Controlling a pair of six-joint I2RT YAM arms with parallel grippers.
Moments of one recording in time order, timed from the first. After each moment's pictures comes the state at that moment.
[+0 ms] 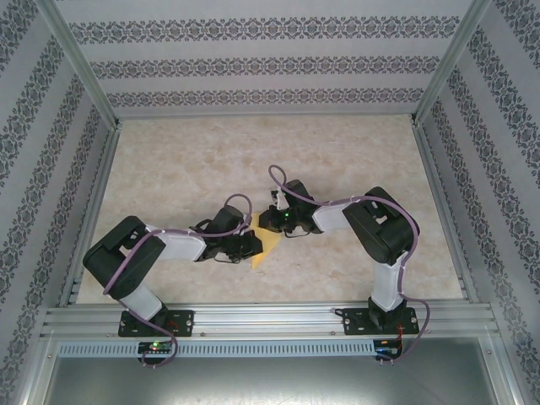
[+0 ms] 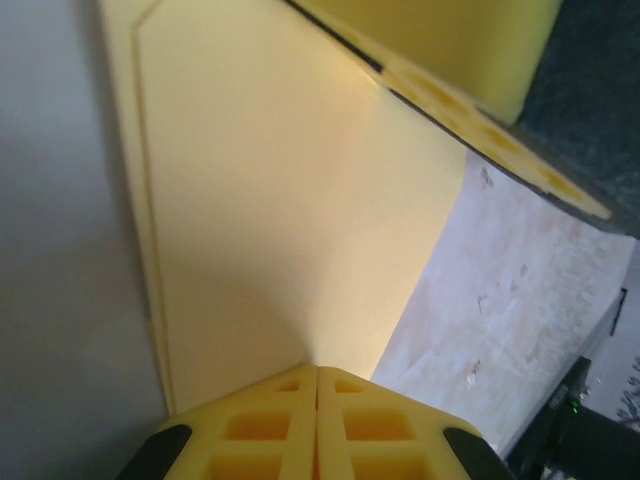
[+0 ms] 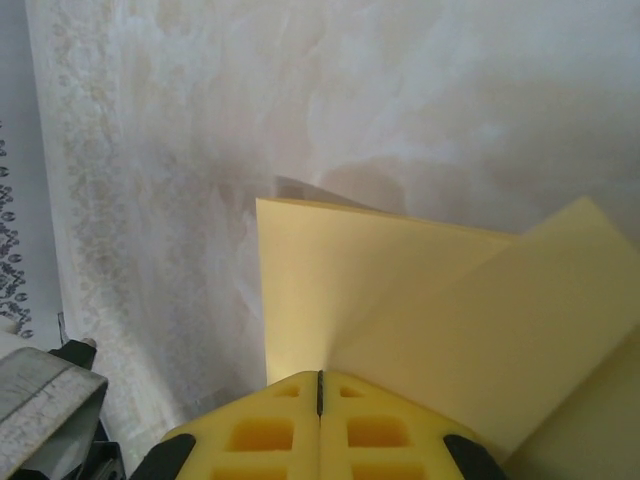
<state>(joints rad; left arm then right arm) -0.67 1.63 0.56 0.17 0.46 -0.97 0.61 1.93 0.87 0.23 -0.58 0.84</state>
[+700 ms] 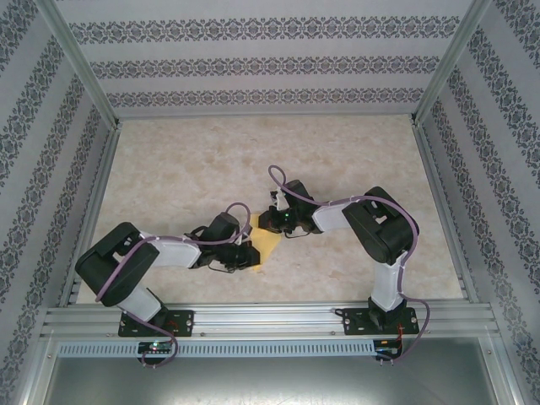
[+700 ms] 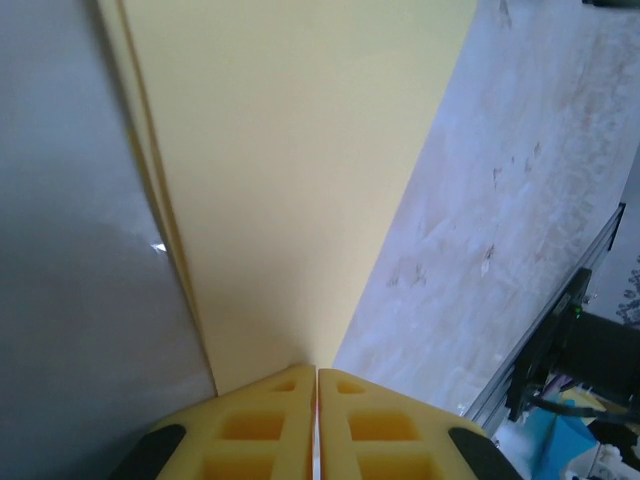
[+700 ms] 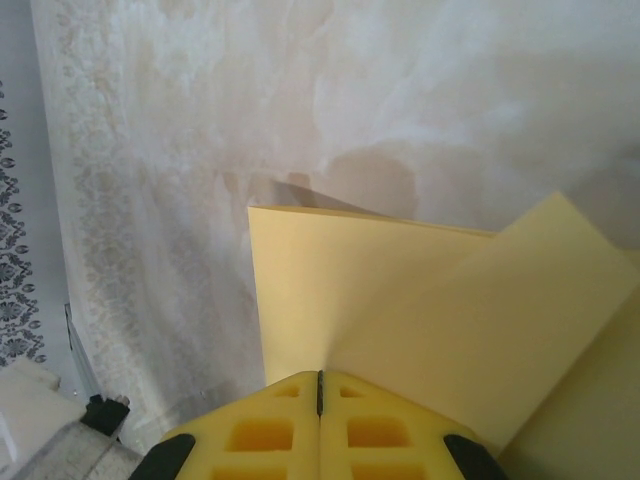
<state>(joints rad) -0.68 1.56 0.48 0.15 0.57 -0.91 0.60 1.93 0.87 0.23 -0.60 0.84</state>
